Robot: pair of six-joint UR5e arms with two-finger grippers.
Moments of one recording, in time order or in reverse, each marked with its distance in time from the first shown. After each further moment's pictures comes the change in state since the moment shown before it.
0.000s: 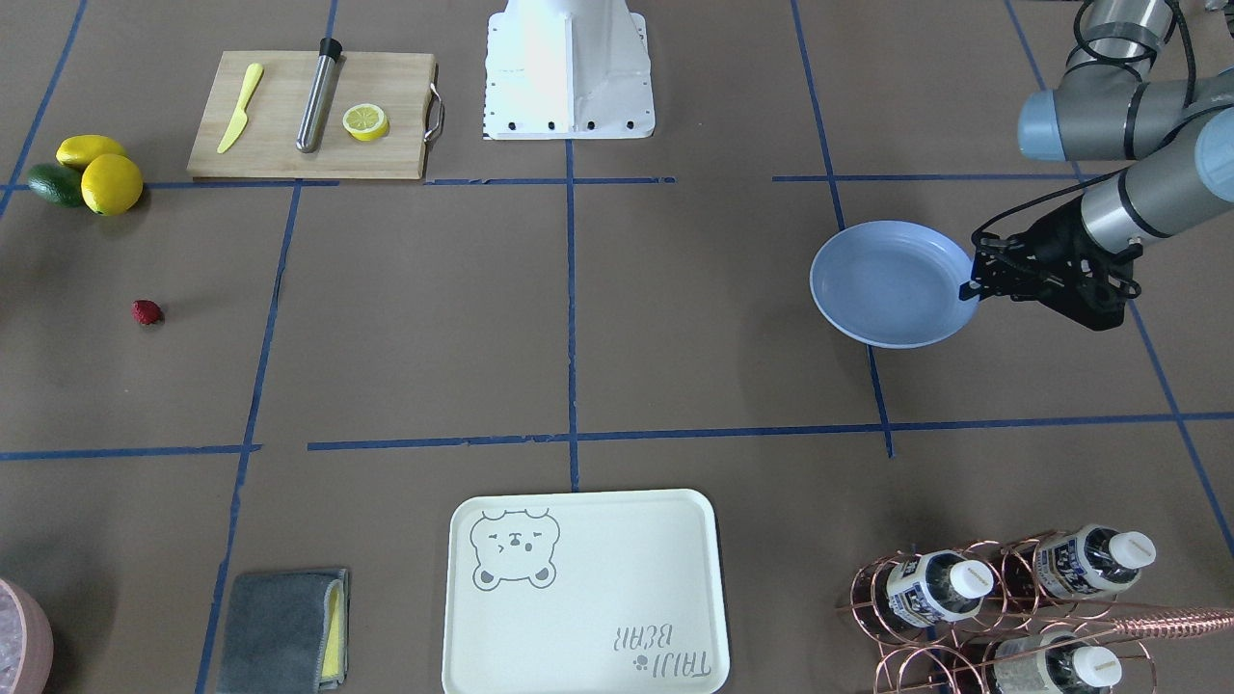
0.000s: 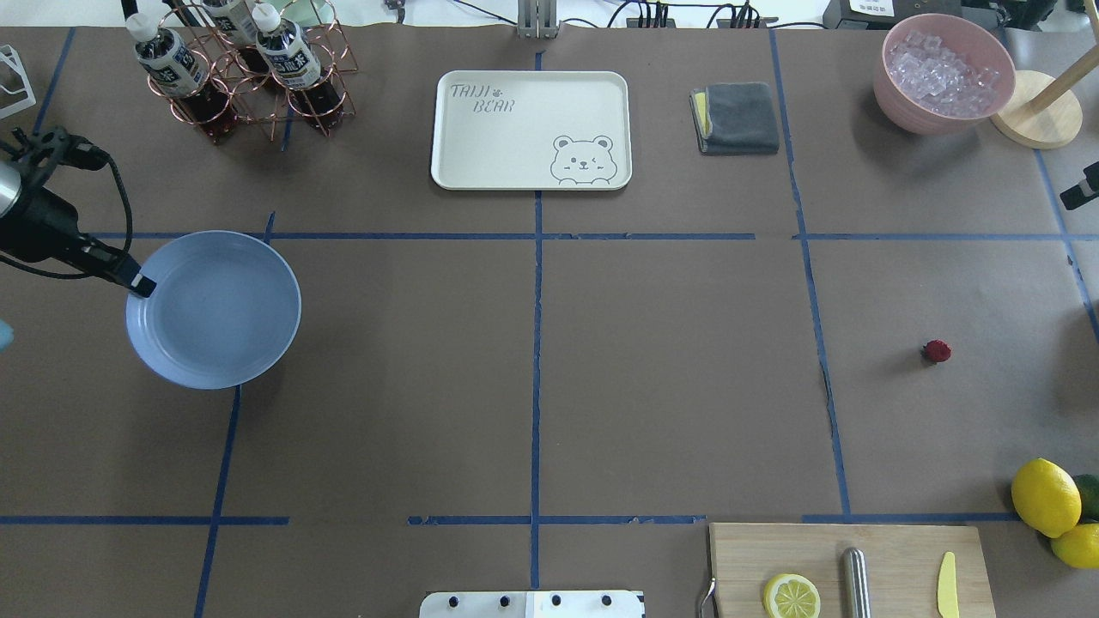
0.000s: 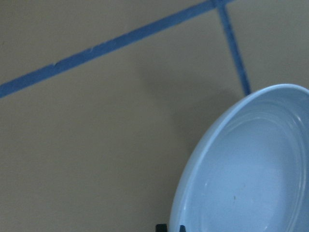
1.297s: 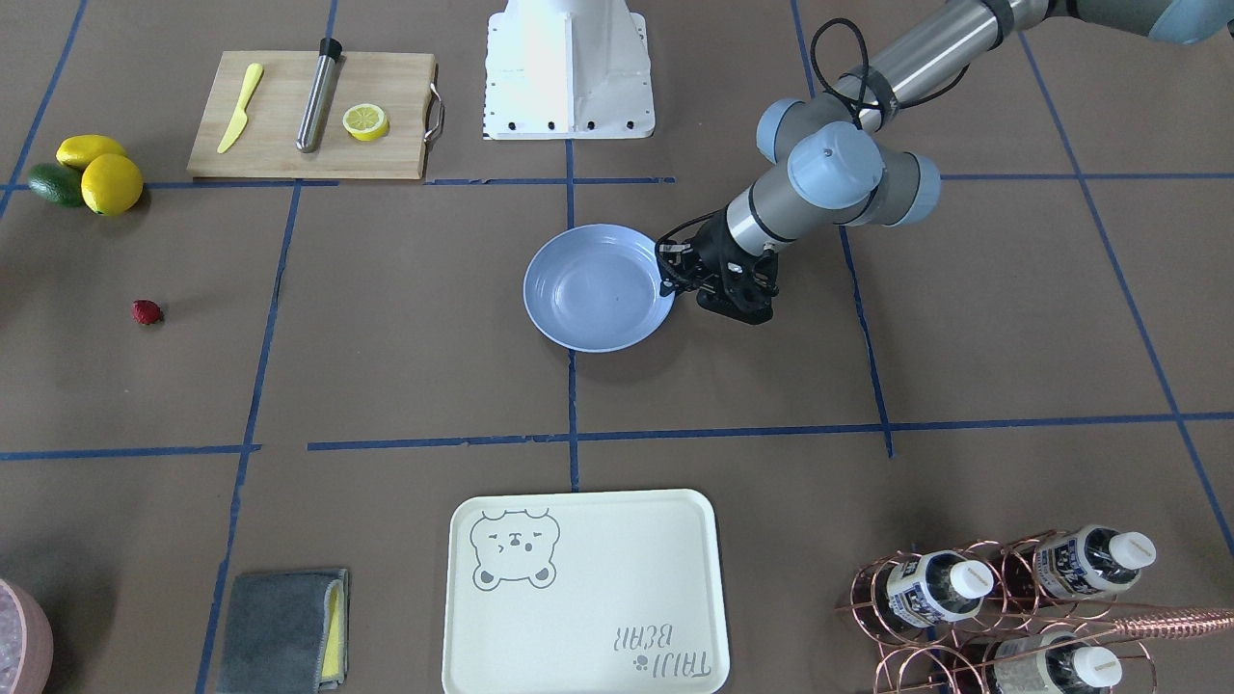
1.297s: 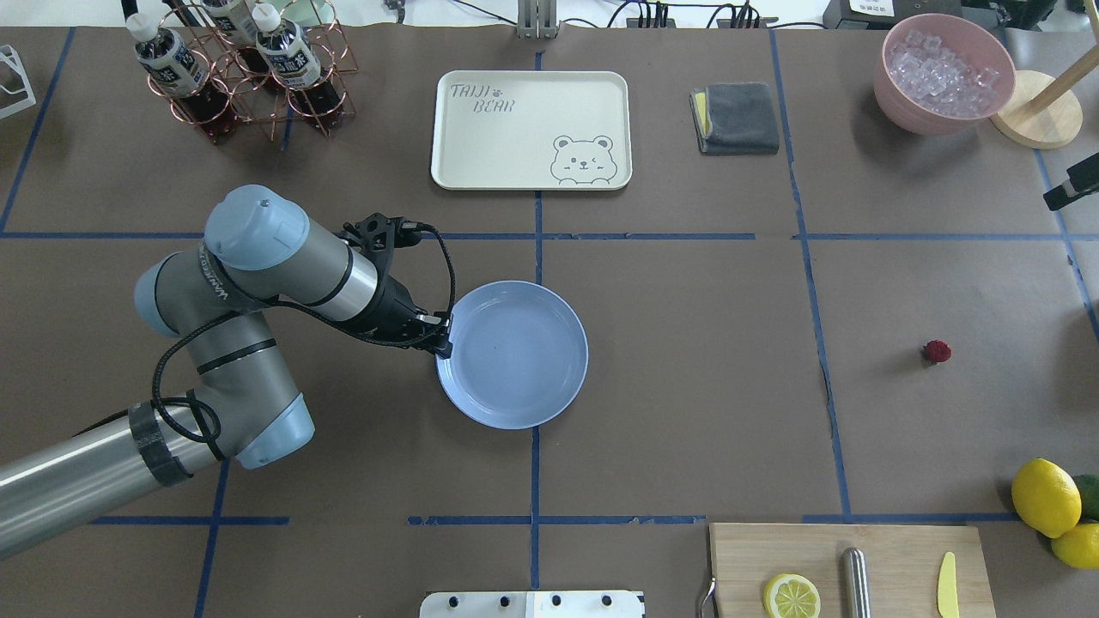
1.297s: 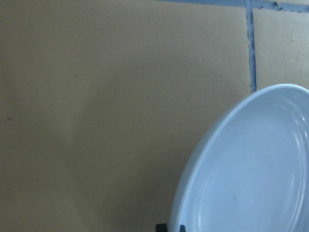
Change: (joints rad) left arm 0.419 -0.401 0.213 -0.212 0.287 -0.624; right arm -0.024 -0.002 0.043 0.002 0.005 0.044
